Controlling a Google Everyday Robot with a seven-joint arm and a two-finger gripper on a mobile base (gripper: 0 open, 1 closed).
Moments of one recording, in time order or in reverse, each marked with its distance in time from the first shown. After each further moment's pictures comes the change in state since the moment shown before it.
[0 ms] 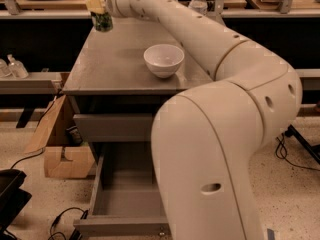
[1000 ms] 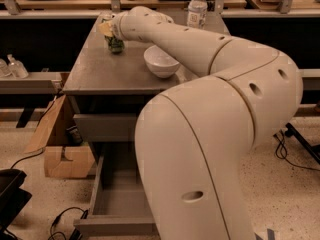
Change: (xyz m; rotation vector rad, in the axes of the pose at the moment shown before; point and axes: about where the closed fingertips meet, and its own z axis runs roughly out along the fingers) arm 0.082 -0.024 0.010 0.149 0.087 -0.006
